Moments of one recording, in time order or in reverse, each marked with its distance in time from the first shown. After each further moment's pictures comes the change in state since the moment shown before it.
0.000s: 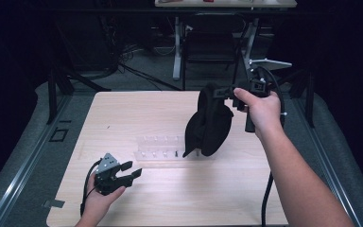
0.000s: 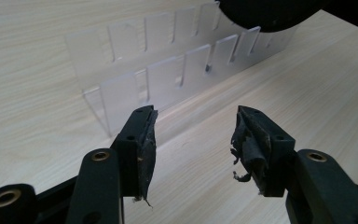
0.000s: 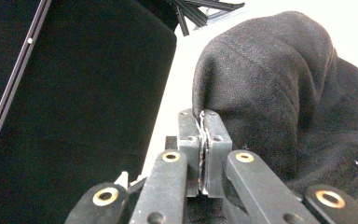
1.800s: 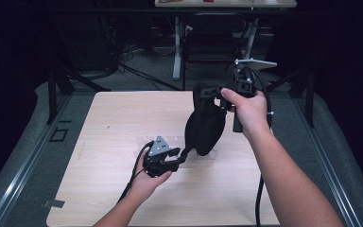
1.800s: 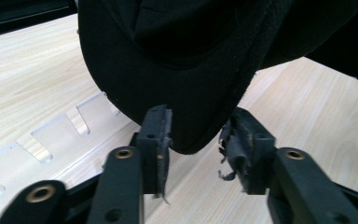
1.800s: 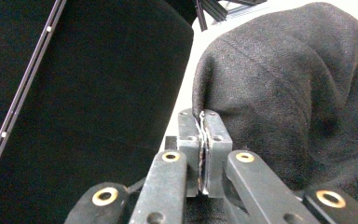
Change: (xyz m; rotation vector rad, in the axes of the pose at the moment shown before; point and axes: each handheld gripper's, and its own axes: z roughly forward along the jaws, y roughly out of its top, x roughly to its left) left arm -0.079 0.075 0.085 -0.024 -0.128 0.139; right arm 0.015 -0.004 0.023 0.021 0.065 -0.036
